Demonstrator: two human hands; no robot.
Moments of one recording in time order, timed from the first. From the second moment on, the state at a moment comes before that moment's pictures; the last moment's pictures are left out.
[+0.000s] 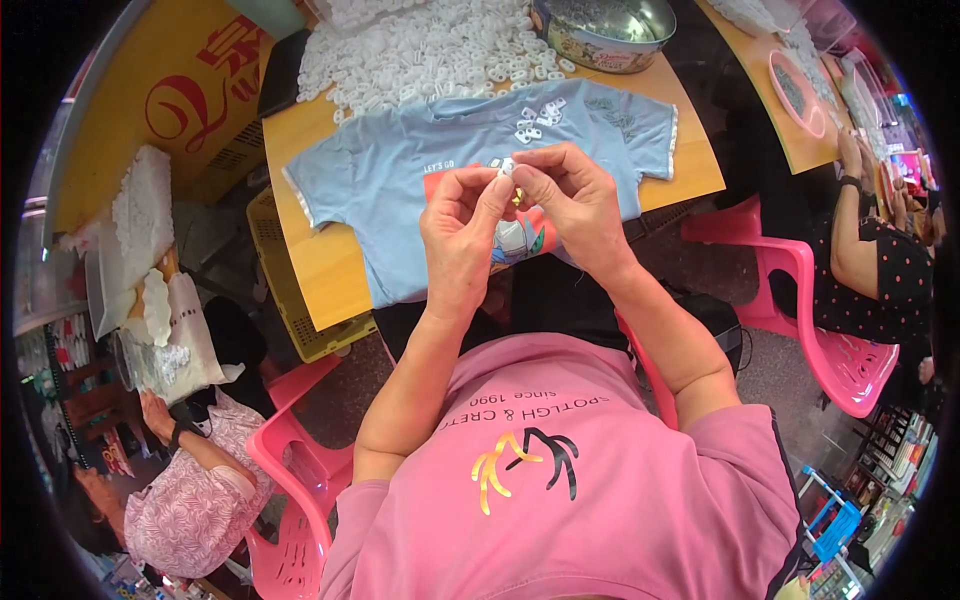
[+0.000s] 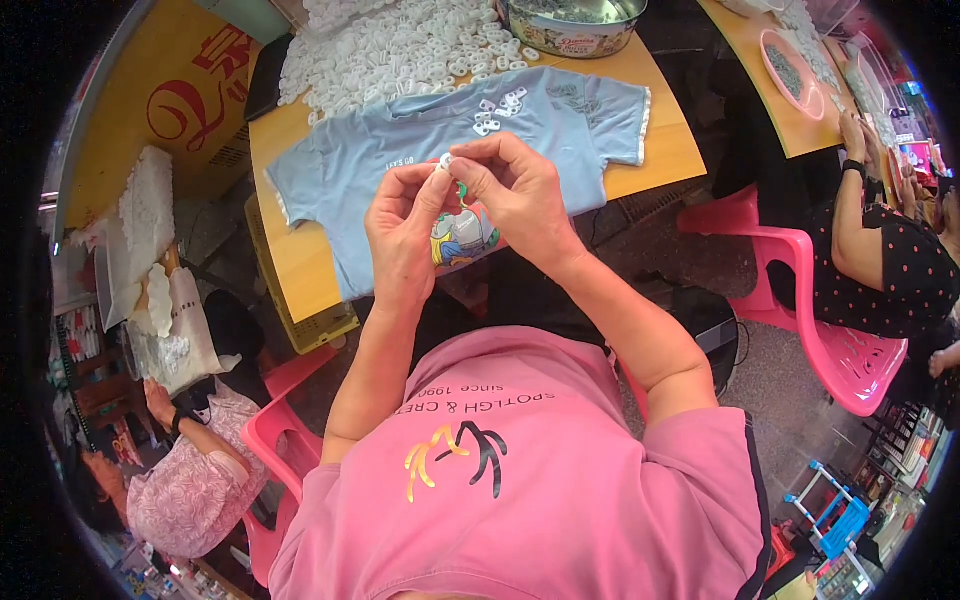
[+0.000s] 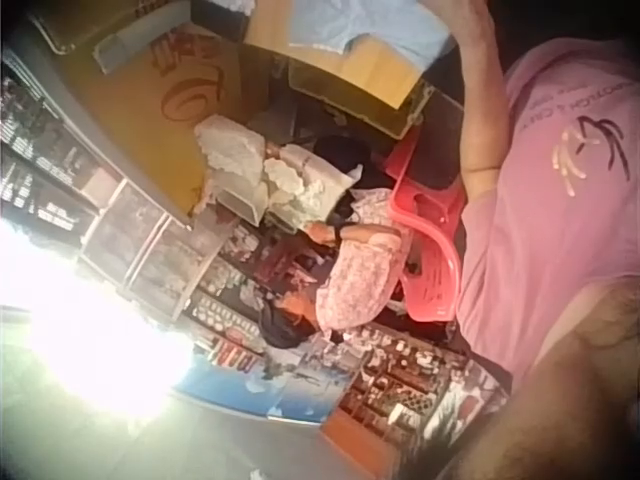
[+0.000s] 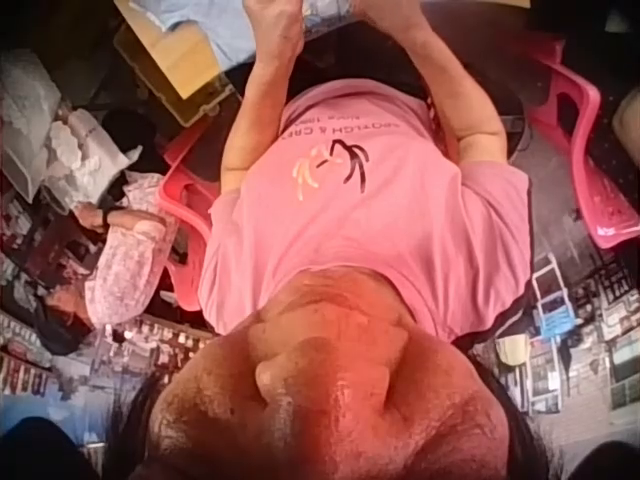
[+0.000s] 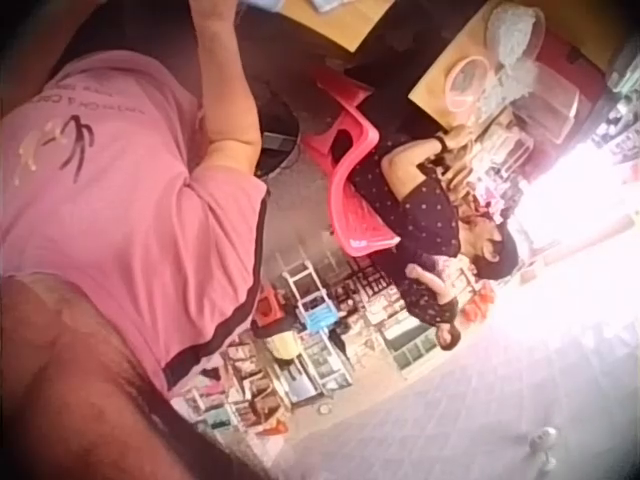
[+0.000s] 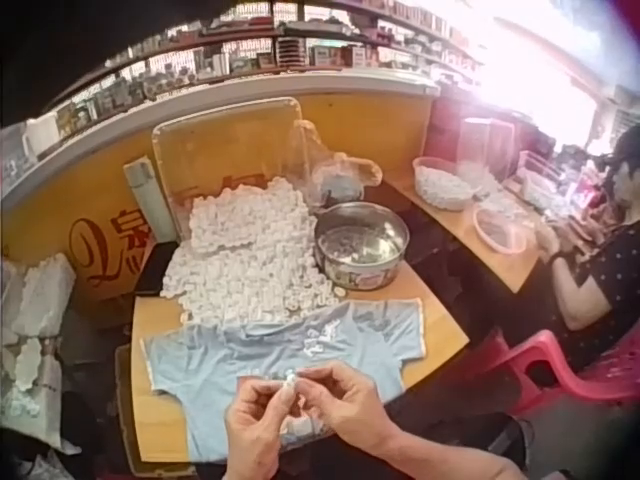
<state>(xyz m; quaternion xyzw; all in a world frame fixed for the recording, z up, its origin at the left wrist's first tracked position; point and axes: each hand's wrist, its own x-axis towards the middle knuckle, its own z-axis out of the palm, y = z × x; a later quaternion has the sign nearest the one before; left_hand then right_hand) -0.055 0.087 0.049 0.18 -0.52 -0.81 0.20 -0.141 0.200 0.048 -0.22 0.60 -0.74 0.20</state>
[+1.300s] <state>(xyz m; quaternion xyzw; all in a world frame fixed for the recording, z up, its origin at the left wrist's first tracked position) 0.119 -0.125 0.007 0.38 -0.63 -0.53 0.42 -0.232 0.217 0.031 -0.31 0.81 -0.50 0.01</state>
